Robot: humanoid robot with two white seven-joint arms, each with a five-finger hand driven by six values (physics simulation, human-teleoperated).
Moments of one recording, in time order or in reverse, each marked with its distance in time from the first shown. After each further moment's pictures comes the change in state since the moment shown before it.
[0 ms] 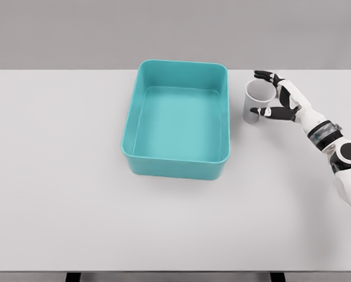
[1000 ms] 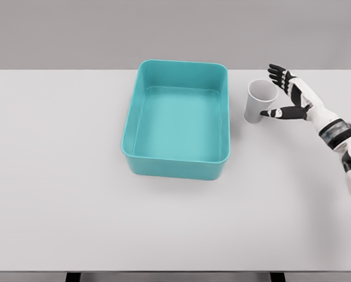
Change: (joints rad) left arm 0.000 0.000 0.000 0.000 0.000 0.000 0.000; right arm 0.000 -0.038 -0.020 0.002 0.009 0.009 0.002
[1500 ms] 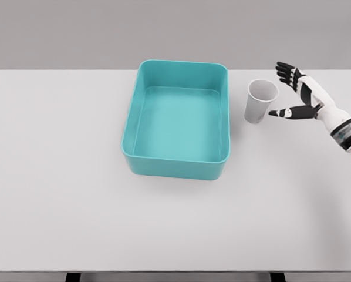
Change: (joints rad) left arm 0.000 0.000 0.000 0.000 0.000 0.000 0.000; right arm 0.037 -0.073 -0.005 -0.094 -0.013 -0.002 0.000
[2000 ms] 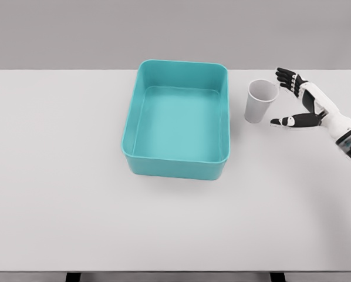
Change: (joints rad) left arm 0.000 0.000 0.000 0.000 0.000 0.000 0.000; right arm 0.086 -0.064 -0.022 -0.135 0.000 -0.023 0.000
